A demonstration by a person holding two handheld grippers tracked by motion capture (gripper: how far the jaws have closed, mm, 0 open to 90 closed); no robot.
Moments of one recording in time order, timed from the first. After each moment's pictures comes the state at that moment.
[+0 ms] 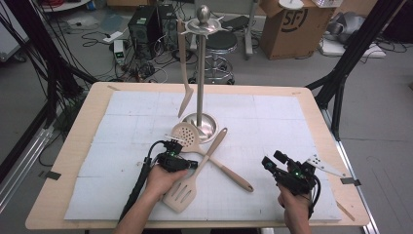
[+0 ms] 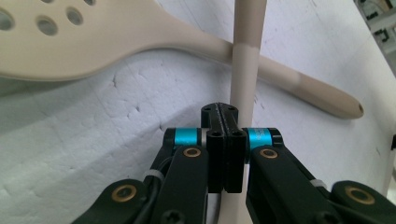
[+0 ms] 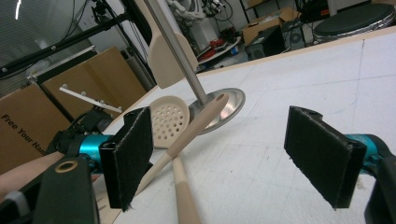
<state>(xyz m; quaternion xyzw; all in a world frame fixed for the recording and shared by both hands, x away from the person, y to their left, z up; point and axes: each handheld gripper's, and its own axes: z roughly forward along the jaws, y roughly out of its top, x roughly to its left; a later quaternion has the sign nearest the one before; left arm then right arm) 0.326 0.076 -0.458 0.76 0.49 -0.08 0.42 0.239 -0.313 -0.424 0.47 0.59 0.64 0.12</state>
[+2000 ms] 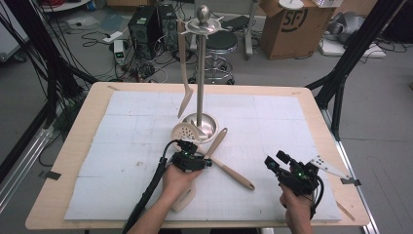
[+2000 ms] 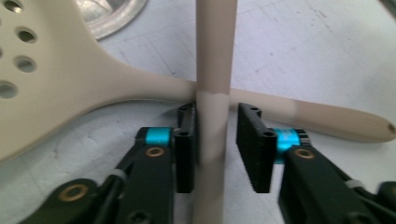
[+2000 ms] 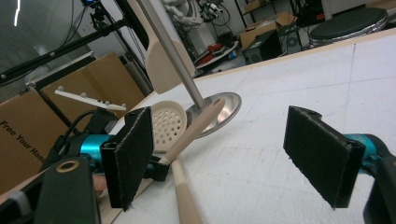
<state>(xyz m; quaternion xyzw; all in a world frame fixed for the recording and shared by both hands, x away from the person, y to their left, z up) 0.324 0.031 -0.457 0.79 0.46 0.01 0.41 0.237 -0.319 -0.423 0.48 0.58 0.65 0.13</state>
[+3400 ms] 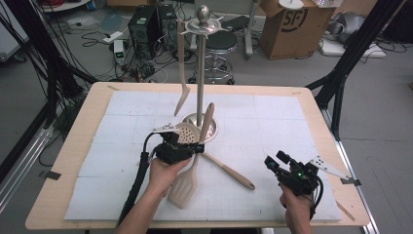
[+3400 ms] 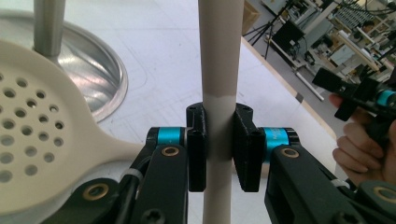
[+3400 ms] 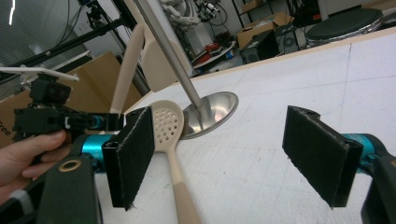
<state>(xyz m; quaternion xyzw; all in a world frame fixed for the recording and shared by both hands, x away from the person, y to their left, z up) 0.315 0.076 -0.401 0.71 0.43 -0.03 0.56 0.237 -0.319 -0.424 0.48 0.58 0.64 0.13</state>
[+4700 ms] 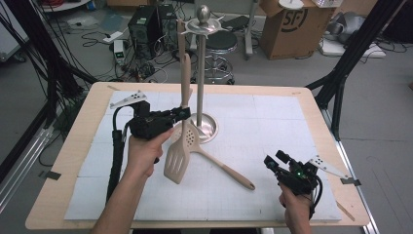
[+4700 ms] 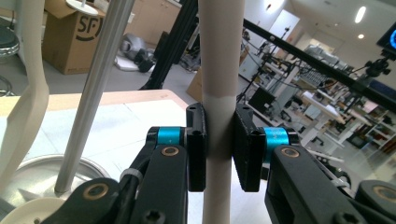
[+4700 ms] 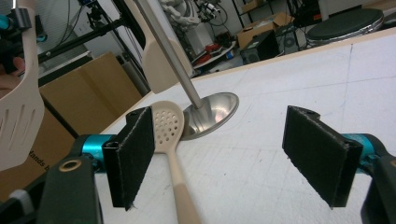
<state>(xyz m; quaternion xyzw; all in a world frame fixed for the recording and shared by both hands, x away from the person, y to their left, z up) 0.312 0.115 -0.298 0.64 0.38 0.03 0.67 0.238 -0.317 -0.424 0.48 0.58 0.64 0.13</state>
